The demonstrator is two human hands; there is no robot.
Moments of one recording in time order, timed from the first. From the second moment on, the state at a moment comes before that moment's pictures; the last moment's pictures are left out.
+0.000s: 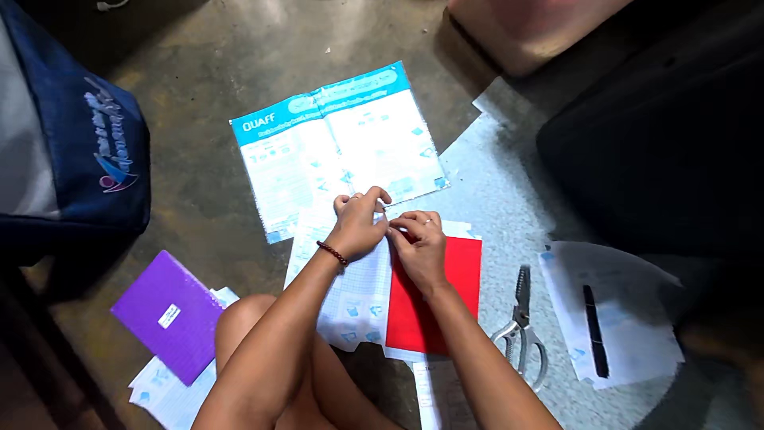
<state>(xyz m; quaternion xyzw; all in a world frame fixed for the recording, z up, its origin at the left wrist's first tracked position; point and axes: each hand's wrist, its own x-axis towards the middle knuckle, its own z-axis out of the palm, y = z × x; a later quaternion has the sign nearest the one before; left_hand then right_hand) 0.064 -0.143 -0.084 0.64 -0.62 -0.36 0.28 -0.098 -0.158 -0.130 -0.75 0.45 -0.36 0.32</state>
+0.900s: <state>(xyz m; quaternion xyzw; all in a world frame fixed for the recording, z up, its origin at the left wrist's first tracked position) 0.068 -0.151 -0.068 0.66 -0.58 -0.44 0.20 -0.114 -0.180 -0.138 -0.92 0.25 -0.28 0.09</state>
